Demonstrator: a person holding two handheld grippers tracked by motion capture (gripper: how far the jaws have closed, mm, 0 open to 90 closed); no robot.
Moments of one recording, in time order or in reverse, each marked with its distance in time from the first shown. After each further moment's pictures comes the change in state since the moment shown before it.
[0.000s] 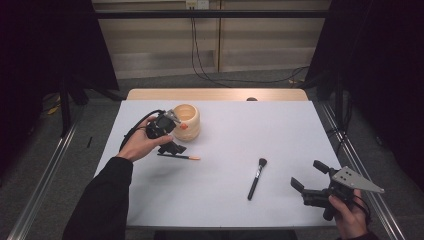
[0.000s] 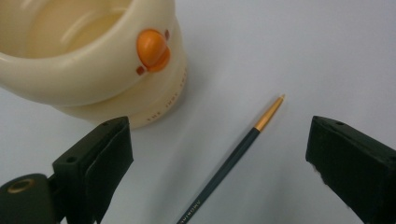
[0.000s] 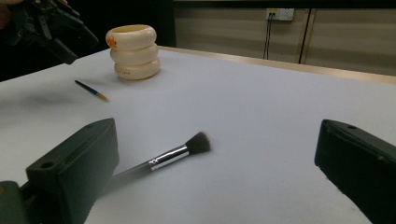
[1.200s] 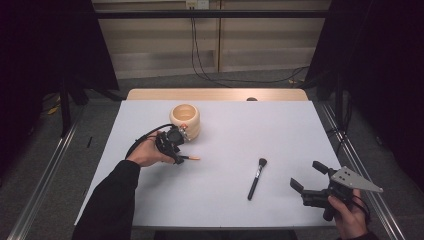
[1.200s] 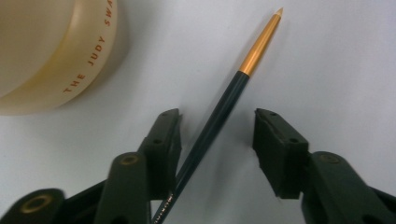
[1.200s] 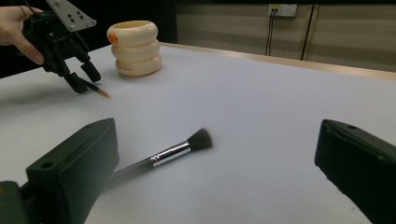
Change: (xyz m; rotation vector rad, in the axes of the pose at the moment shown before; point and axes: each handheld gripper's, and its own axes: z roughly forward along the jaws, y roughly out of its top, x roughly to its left) left arm -0.011 -0.008 0.044 0.246 -0.053 0.168; right arm 0.000 -0.001 0.001 0.016 0.008 -0.003
